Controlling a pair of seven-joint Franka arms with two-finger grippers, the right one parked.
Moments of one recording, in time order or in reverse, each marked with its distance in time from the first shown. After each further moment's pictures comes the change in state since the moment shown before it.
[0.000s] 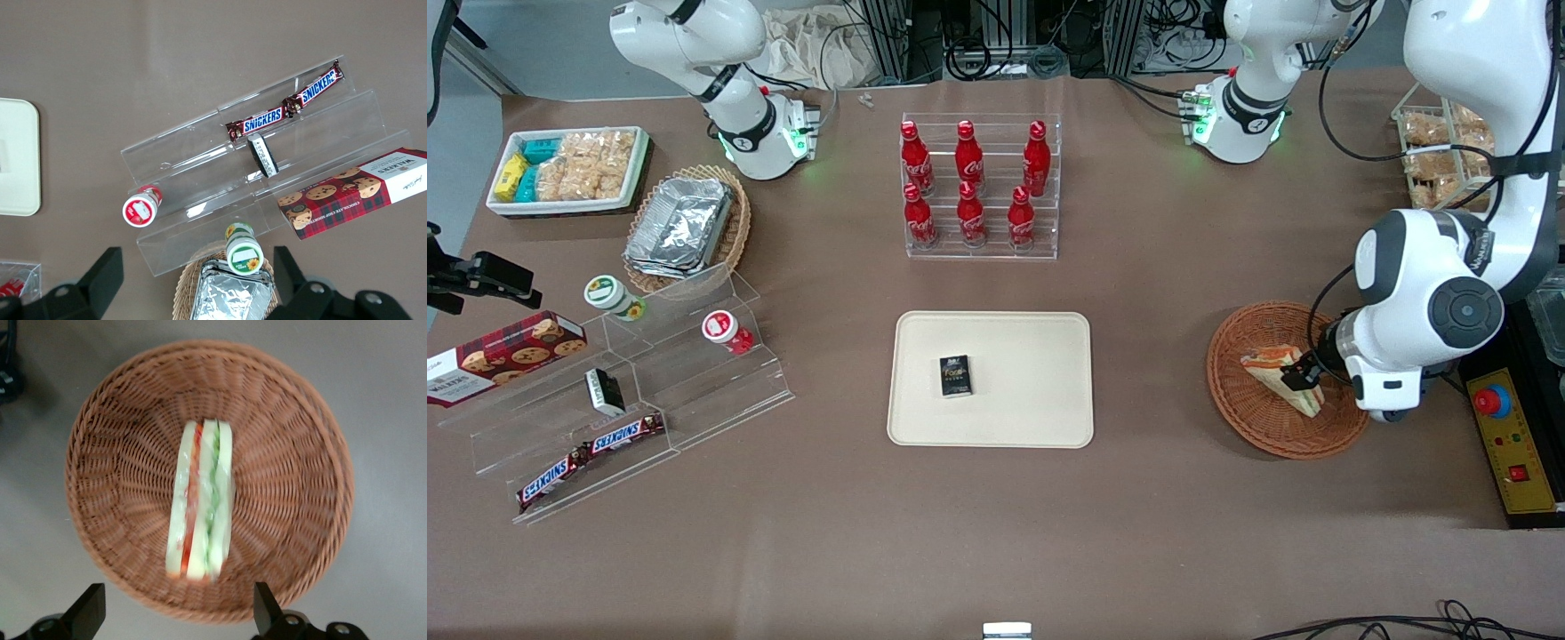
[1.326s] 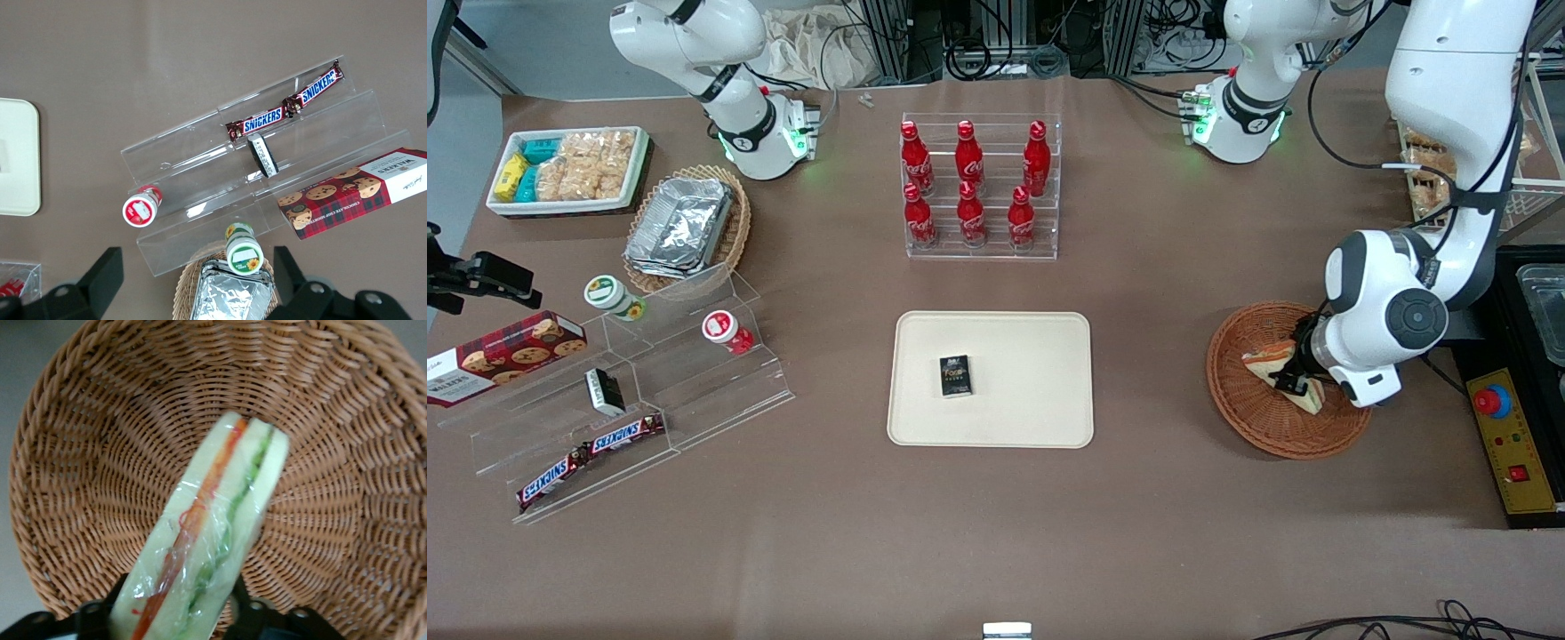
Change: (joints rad) arm -0.005 0.072 0.022 -0.127 0.005 0.202 -0.307
